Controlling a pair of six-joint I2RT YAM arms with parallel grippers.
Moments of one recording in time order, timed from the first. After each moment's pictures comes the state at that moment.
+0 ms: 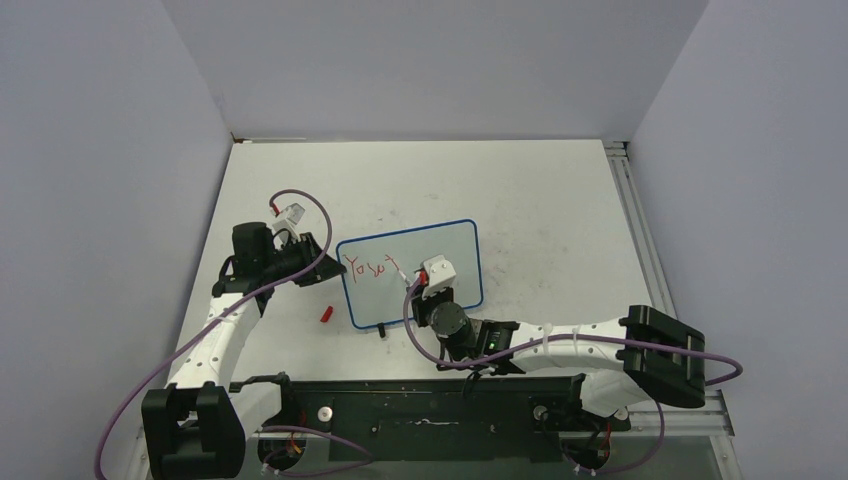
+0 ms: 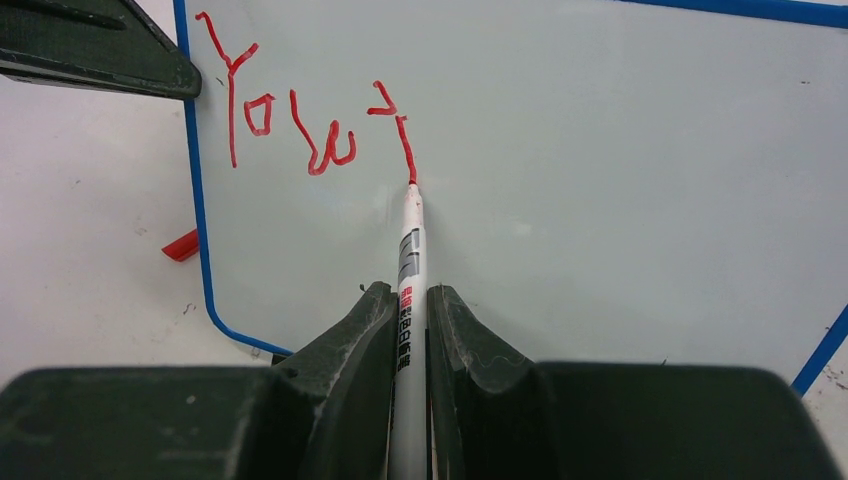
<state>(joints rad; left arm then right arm) 0.03 1.06 0.65 -0.29 0.72 -0.39 1.26 1.40 0.66 0.44 0.70 0.27</state>
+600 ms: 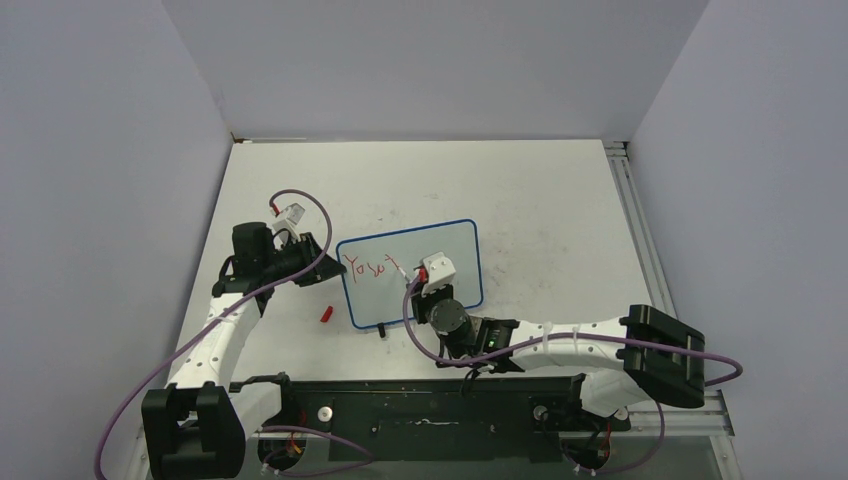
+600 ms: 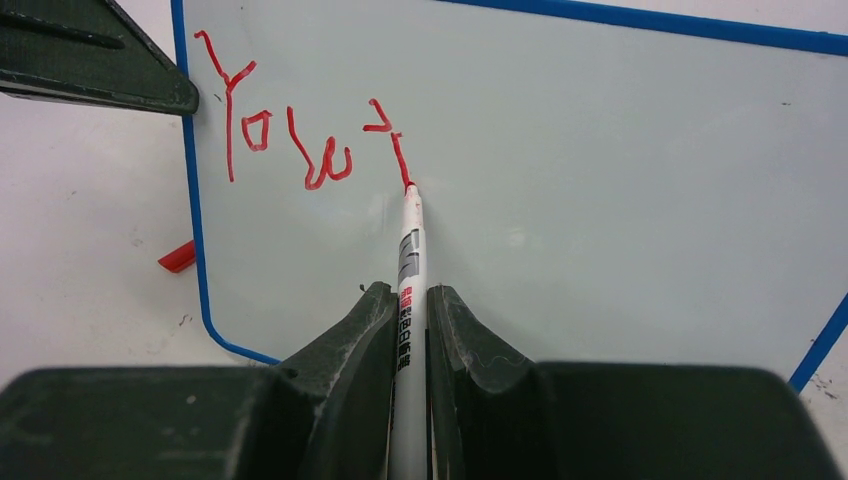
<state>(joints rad) 0.03 1.06 0.65 -0.29 0.72 -0.39 1.25 1.40 0.67 0.44 0.70 0.26</state>
